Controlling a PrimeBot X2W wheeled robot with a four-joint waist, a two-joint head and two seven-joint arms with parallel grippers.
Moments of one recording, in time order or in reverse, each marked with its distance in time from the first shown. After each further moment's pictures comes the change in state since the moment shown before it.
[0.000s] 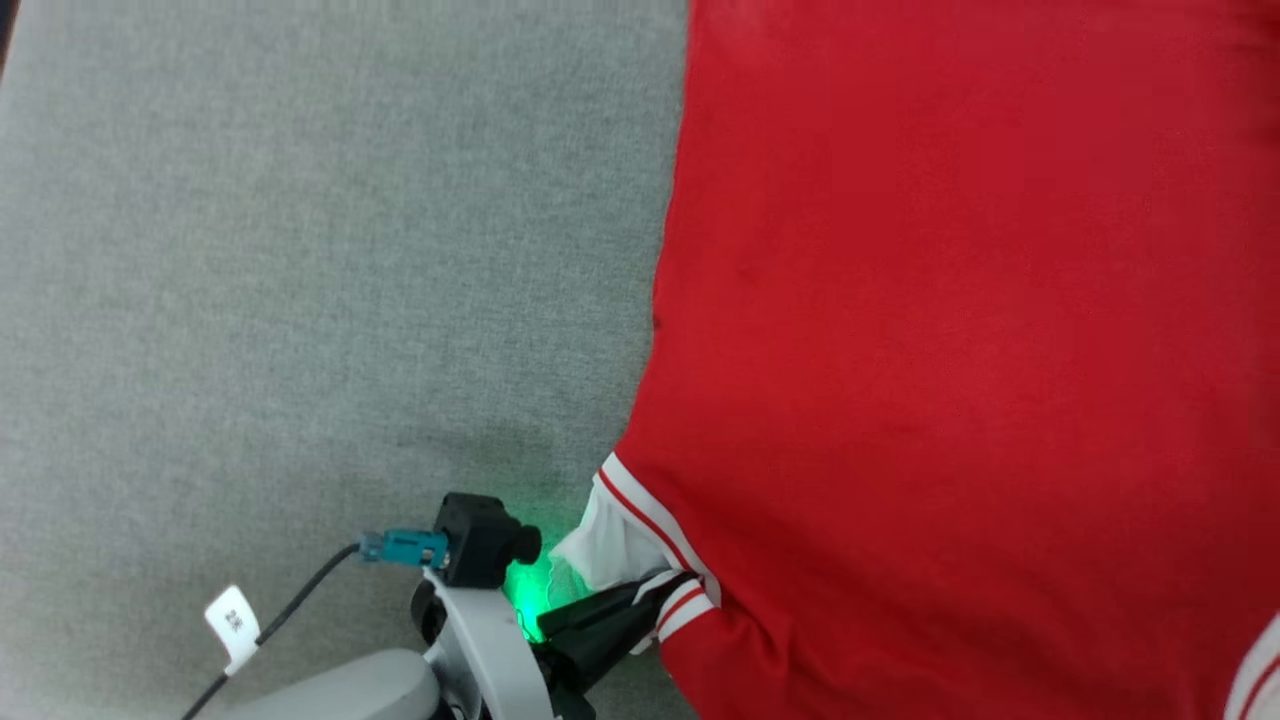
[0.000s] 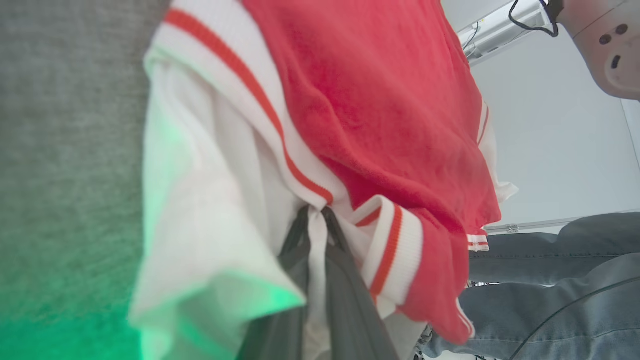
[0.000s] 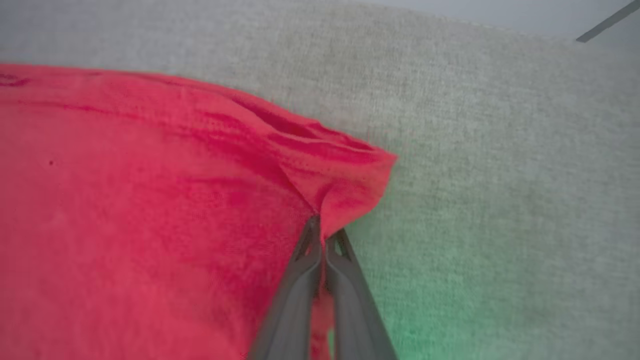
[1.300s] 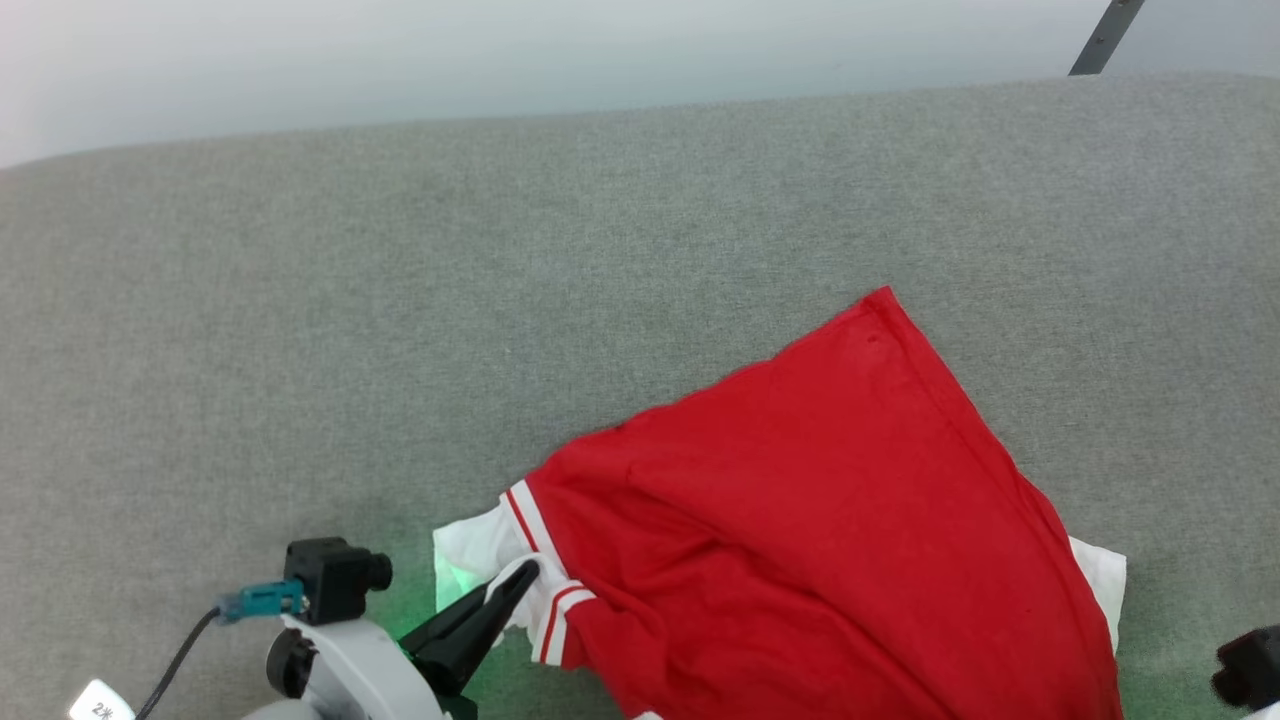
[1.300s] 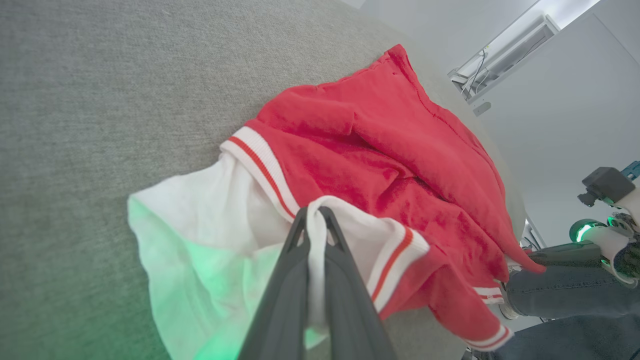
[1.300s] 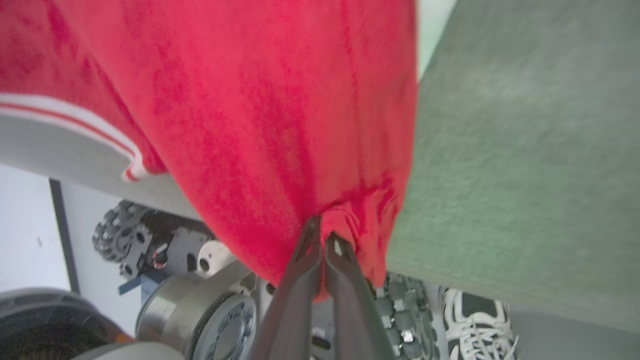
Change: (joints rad) left arm 0.232 0.073 0.236 0.072 0.066 0.039 -0.068; right arm 1.424 -0.069 -0.138 -1.020 0.393 0.000 0.046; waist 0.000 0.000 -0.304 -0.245
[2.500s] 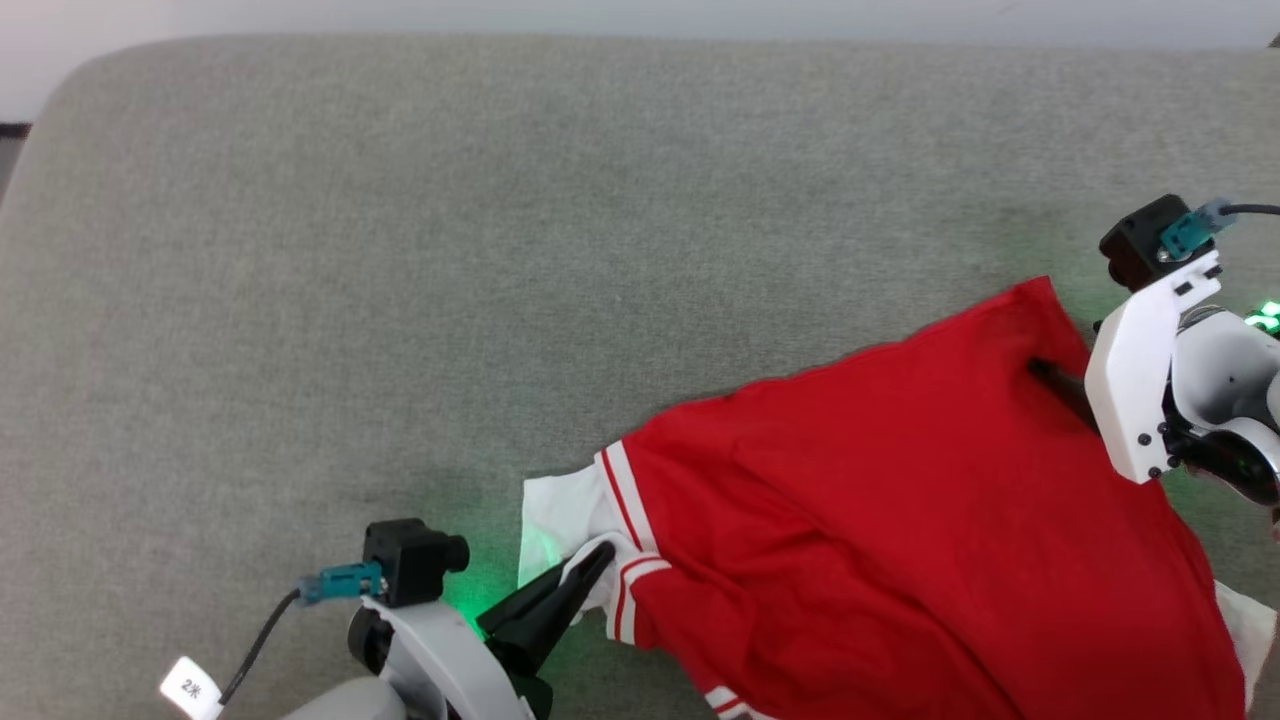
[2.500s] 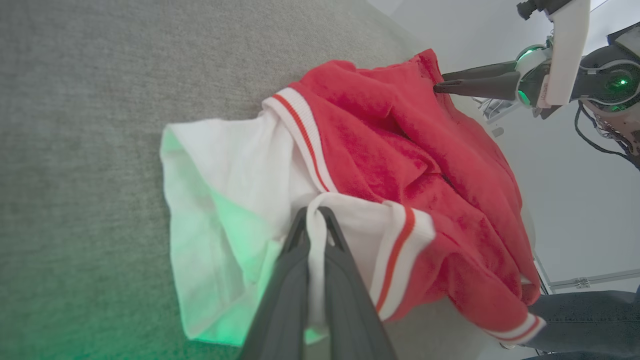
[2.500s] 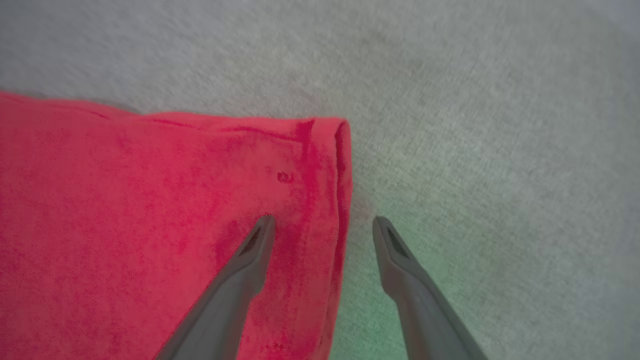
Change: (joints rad) left arm -0.027 -0.136 0.011 0.056 0.058 -0.024 0.001; right arm -1.010 -0.036 0.547 0.575 -0.187 0.000 -0.177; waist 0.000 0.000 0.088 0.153
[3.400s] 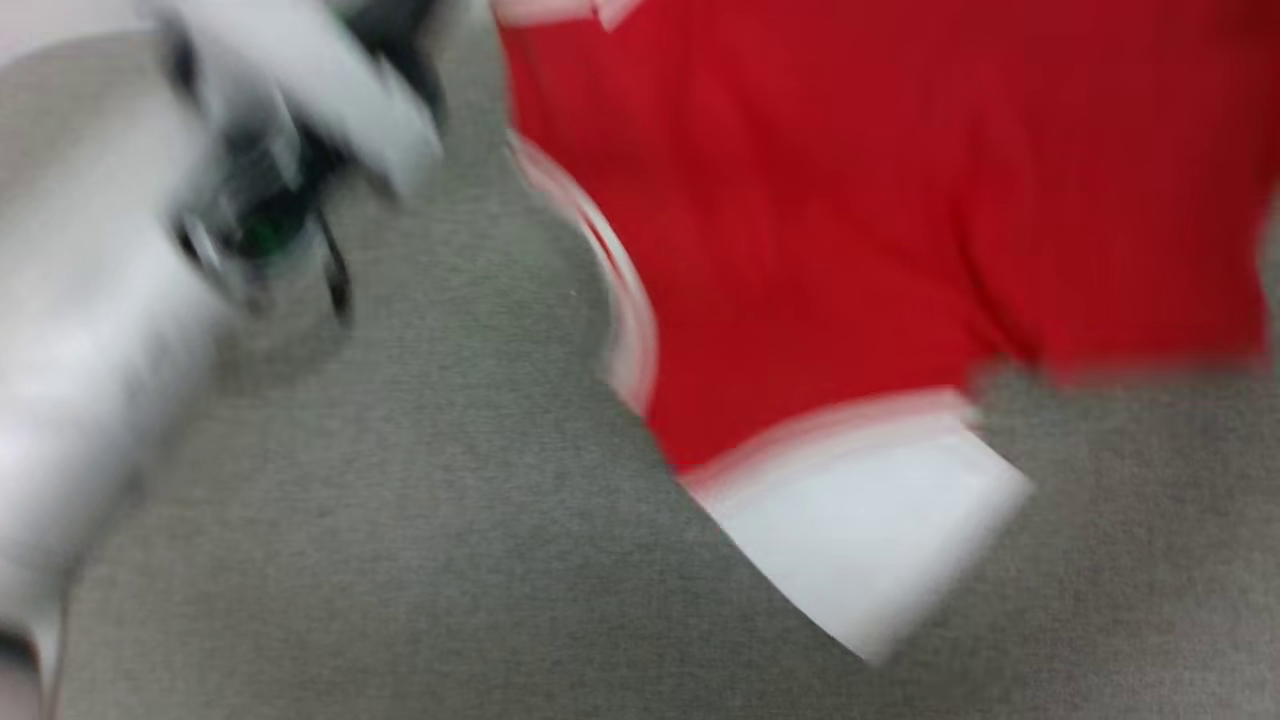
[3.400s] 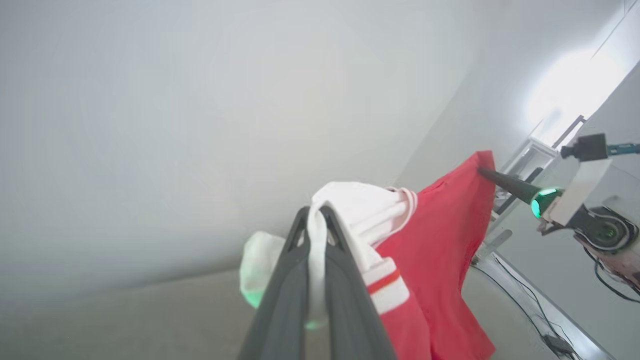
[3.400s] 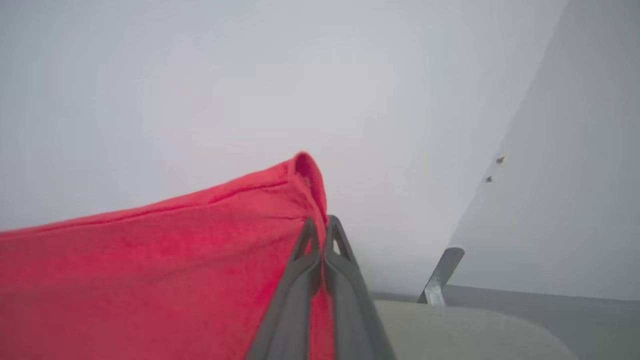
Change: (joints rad) left arm -0.758 -0.040 0.159 0.229 -0.172 -0.002 0.184; right arm -0.597 0.058 -0.134 0.532 0.098 0.000 -0.526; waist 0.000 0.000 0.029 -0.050
